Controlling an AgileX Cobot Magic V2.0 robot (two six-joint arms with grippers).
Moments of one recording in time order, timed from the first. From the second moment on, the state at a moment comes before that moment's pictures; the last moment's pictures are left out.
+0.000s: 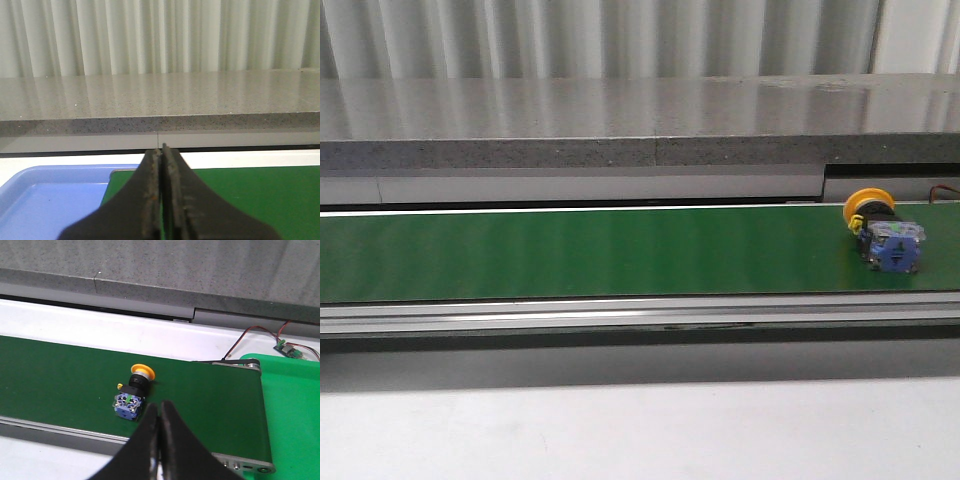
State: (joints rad) left arm 0.00 0.00 0.00 0.06 0.02 -0.01; right arm -0.06 0.51 -0.65 0.27 0.60 -0.27
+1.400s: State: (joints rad) left arm 0.00 0.34 -0.58 -0.07 0.47 -0.01; right arm -0.06 0.51 -0.65 0.27 0.60 -0.27
